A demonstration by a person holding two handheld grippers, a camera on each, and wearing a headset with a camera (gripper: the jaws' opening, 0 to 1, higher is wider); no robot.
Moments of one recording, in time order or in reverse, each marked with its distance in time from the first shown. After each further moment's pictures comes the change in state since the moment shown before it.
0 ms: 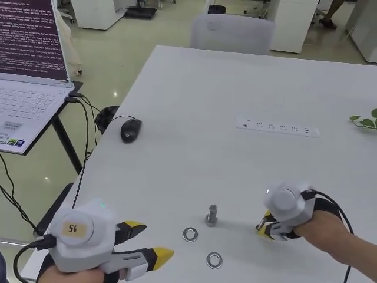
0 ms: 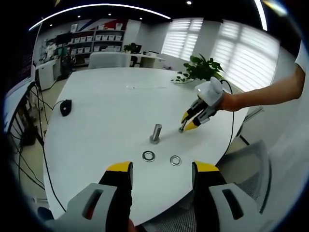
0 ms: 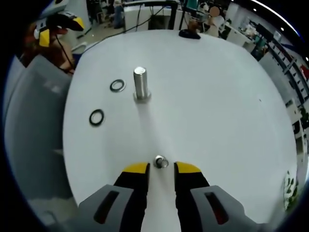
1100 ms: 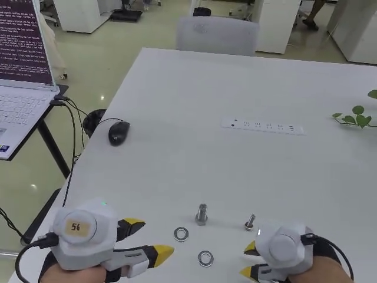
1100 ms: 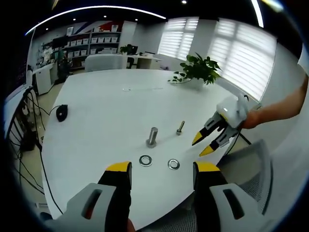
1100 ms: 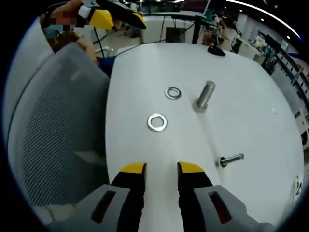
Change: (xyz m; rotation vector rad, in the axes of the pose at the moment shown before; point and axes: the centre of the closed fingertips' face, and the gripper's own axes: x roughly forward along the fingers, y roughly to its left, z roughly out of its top) left arm 0.009 -0.008 0.007 0.034 -0.003 -0.011; right arm -0.003 0.109 0.011 -0.069 -0.108 0.102
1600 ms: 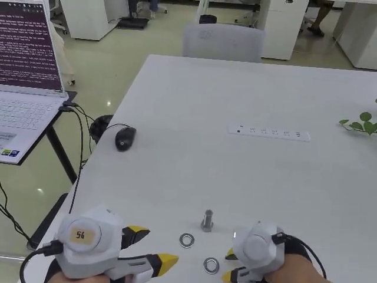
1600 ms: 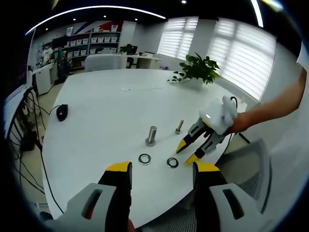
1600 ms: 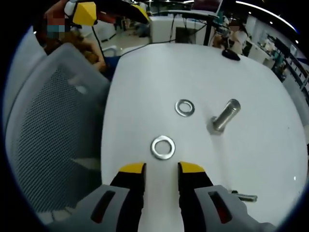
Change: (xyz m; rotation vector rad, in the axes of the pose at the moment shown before) left arm -0.004 -0.003 -0.002 0.003 0.002 -0.003; right arm 0.042 0.002 0.035 -0.061 0.002 0.082
